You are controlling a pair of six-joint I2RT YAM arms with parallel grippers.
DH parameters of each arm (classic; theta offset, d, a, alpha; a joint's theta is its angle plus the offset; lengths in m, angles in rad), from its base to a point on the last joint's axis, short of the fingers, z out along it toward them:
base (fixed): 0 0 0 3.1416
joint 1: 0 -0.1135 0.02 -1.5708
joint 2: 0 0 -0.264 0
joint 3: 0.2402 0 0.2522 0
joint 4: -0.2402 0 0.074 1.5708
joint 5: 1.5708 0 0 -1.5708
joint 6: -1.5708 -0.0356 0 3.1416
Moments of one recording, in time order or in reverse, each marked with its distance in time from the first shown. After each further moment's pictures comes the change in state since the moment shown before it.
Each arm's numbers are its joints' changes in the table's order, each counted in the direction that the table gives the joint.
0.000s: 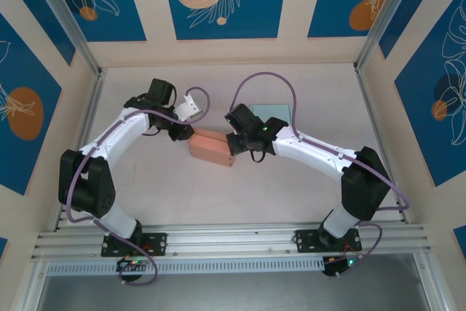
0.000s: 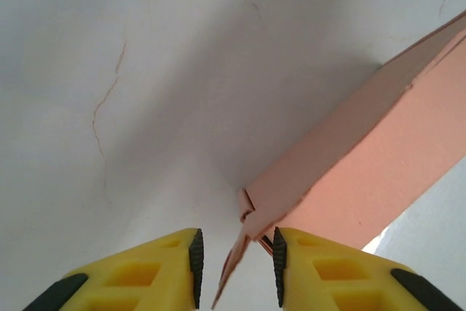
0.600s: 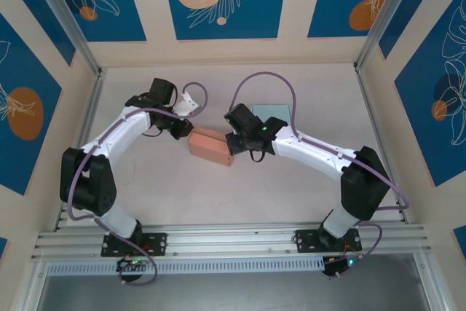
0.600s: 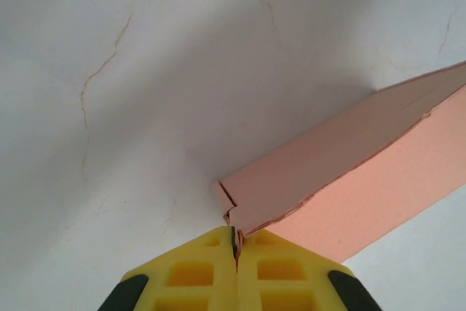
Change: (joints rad) left arm 0.006 -0.001 0.006 -0.005 -0.006 0.222; right arm 0.000 -0.008 0.014 -0.003 -0.003 -0.011
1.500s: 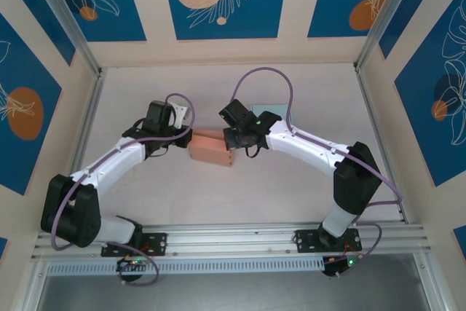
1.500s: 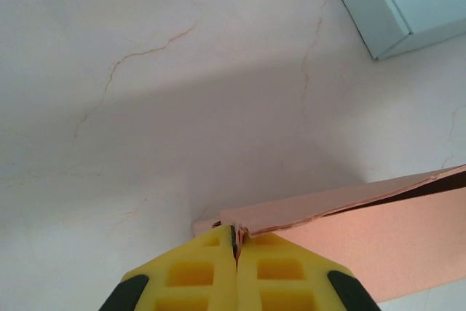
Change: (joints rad) left arm 0.079 0.245 -0.395 0.439 -0.138 0.552; right arm -0.006 -0.065 0.102 -0.088 0.044 -0.134
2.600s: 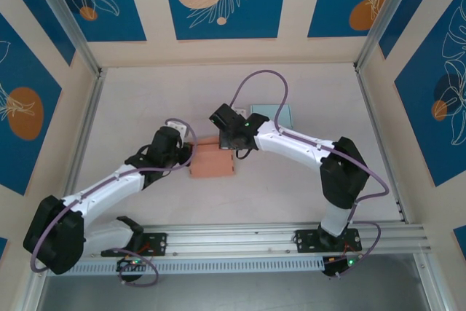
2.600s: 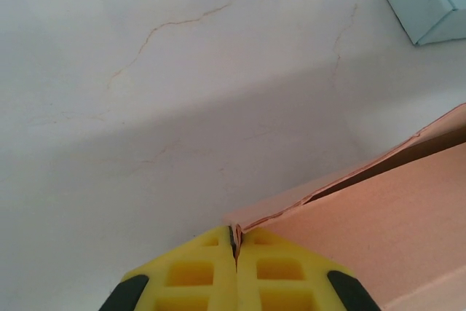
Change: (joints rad) left arm 0.177 0.198 -0.267 0.169 -0.306 0.129; right arm -0.045 -0.091 0.049 -0.010 0.106 -0.262
